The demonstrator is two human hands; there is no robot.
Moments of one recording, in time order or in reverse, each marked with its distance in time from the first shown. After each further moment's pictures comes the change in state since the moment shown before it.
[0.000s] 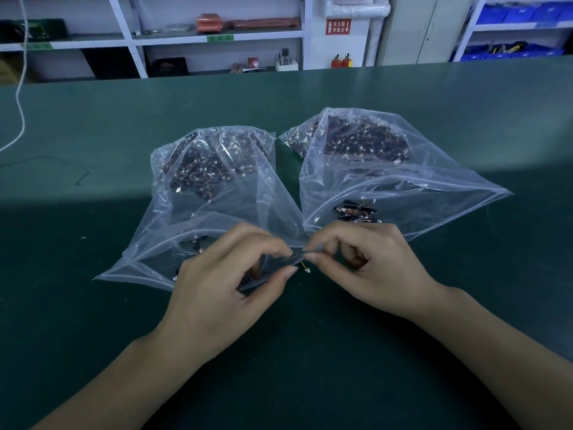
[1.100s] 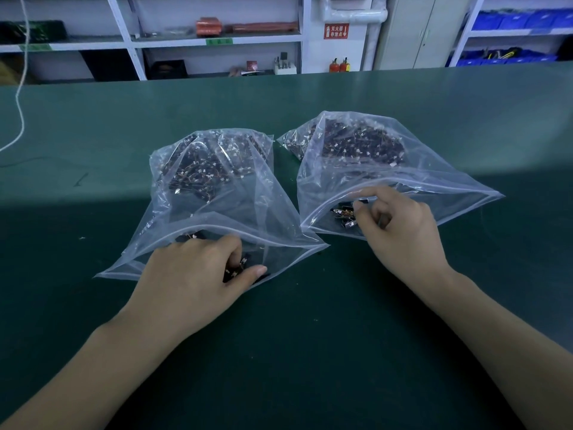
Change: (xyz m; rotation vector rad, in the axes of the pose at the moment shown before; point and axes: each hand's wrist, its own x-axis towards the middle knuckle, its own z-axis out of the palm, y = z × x) left_hand 0.011 -0.017 -0.025 0.571 -0.384 -0.319; right_hand 0.003 0.032 -0.021 -0.302 0.276 0.407
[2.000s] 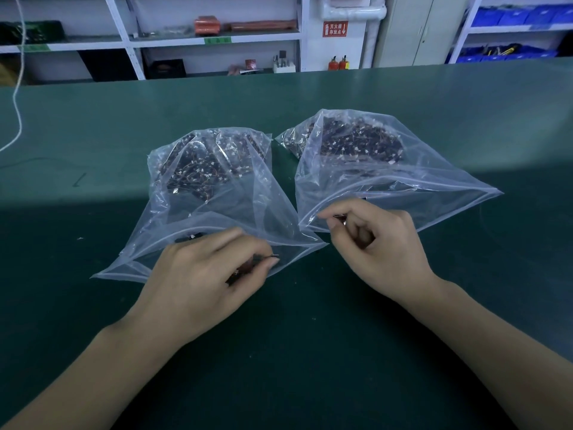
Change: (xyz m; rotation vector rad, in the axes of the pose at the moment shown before) left_hand -0.003 0.007 0.001 -0.252 0.371 0.423; right_hand -0.016 -0.023 0.006 0.212 -0.054 -0.236
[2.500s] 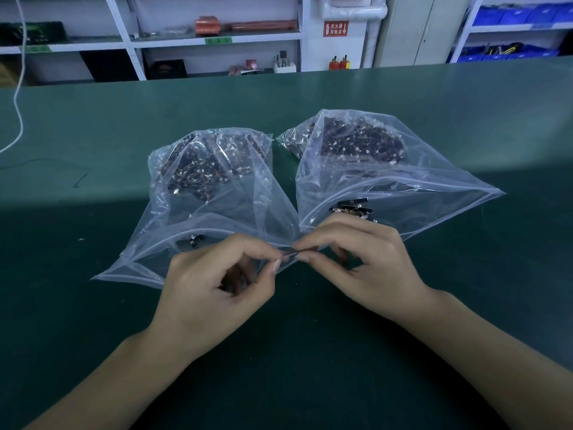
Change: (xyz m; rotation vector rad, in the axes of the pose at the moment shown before) left_hand -0.005 0.020 0.012 -0.386 0.199 -0.182; right_hand -0.005 -0.007 0.010 0.171 -0.129 -0.236
